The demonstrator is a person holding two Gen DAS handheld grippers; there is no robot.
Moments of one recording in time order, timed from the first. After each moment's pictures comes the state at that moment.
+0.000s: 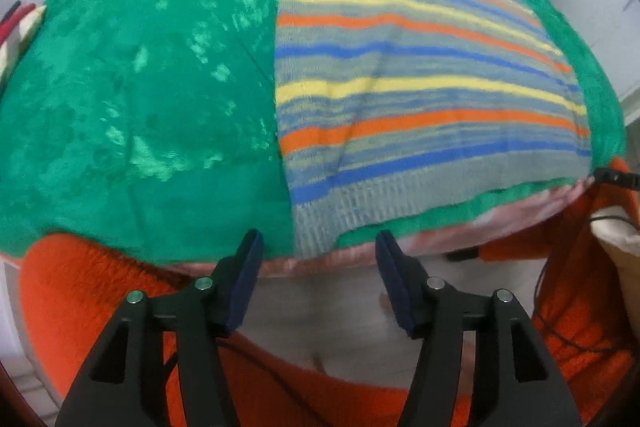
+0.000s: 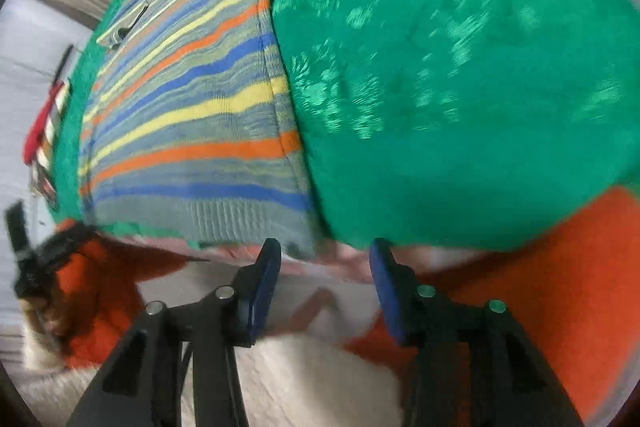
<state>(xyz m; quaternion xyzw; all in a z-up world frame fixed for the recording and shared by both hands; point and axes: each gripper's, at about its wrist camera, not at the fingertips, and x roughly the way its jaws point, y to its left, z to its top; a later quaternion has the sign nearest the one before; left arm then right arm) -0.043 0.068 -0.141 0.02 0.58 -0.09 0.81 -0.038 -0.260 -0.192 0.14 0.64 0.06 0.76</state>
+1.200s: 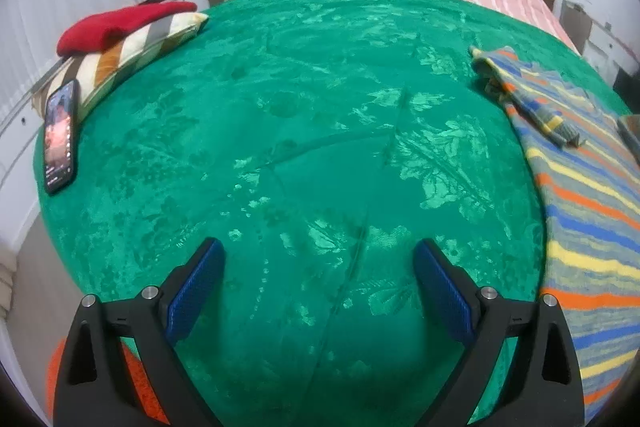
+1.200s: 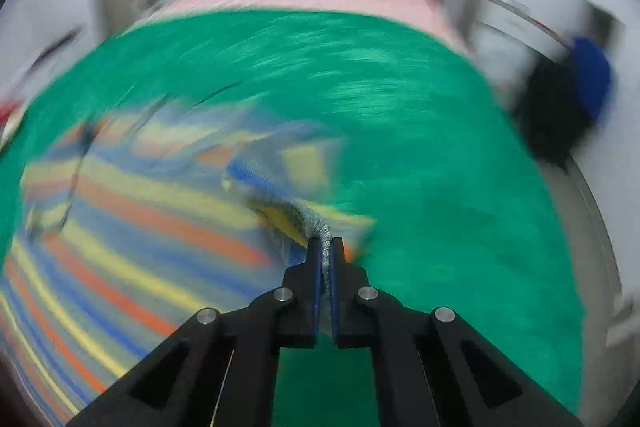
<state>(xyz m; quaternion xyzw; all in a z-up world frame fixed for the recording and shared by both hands) 0.054 0.159 -0.156 -0.06 0.42 0.18 0.89 0.263 -0.277 -0.117 -0.04 0.42 0.00 0.90</state>
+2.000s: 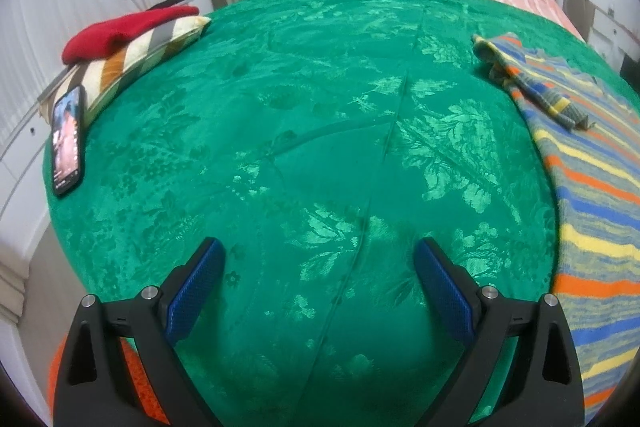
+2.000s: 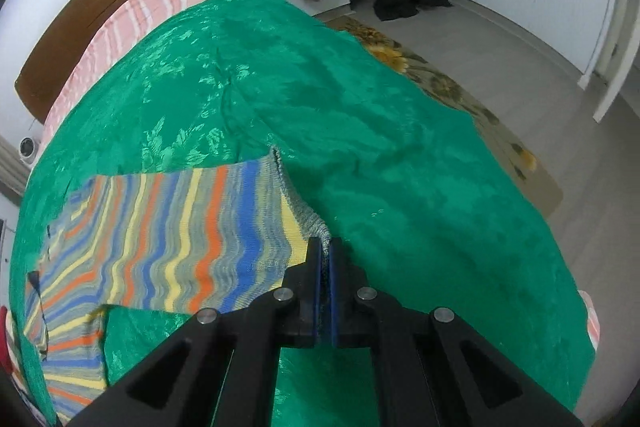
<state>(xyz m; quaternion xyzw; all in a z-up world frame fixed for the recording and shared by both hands) 0.055 0.151 -0.165 -0.04 0.42 0.19 0.89 0.178 -0.487 -0.150 0.21 0.47 -0.18 0.84</state>
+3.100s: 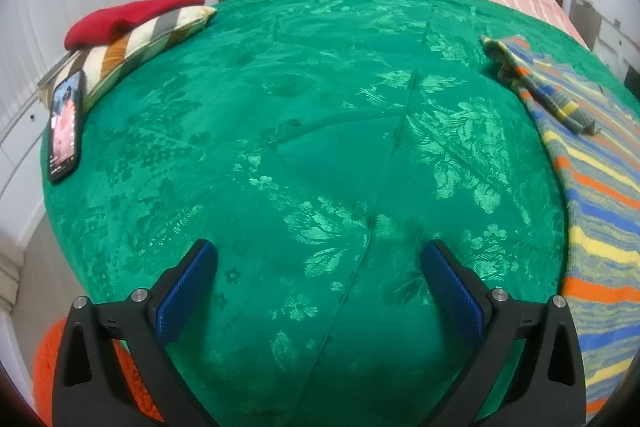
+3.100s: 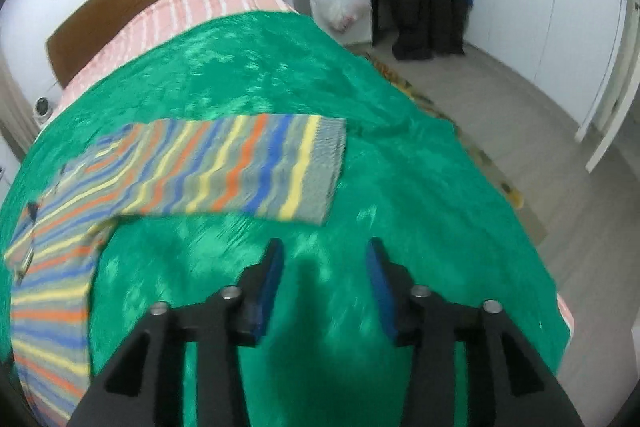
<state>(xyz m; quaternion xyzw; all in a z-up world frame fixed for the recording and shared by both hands) 0.057 0.155 -0.172 -0.05 0.42 0.20 0.89 0.070 -0.432 -0.128 0.12 0.42 -0.15 0.89</state>
